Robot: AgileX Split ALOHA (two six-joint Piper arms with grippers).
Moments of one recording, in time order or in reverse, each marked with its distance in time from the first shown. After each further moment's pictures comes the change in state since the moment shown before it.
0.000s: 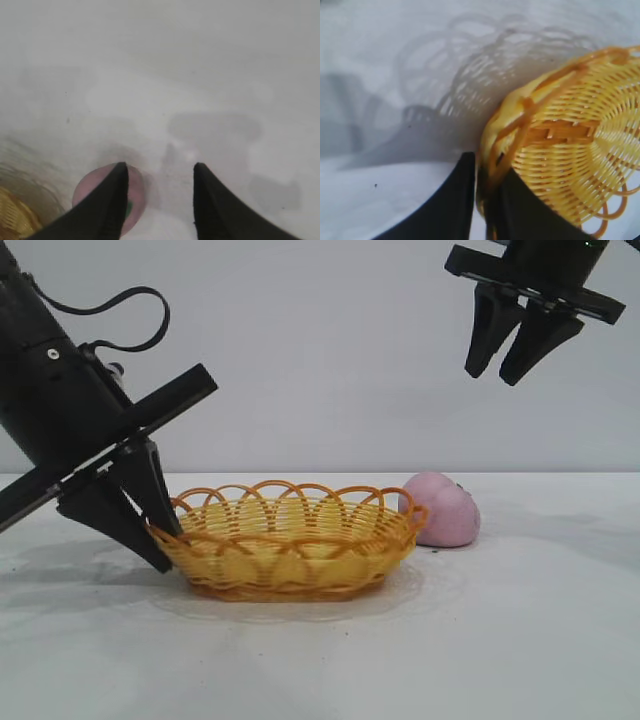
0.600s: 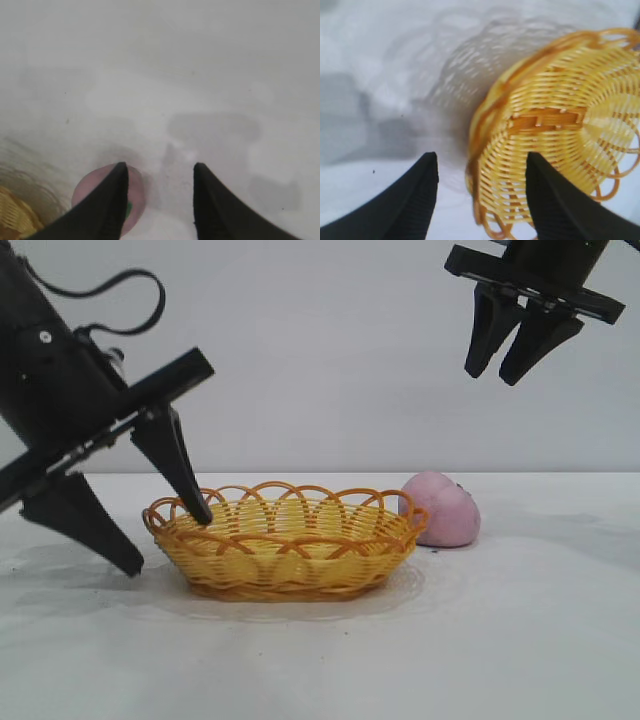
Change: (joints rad) left arm 0.000 -0.086 0.002 0.068 0.000 -0.001; right arm 0.000 0.000 0.000 0.000 0.000 -0.002
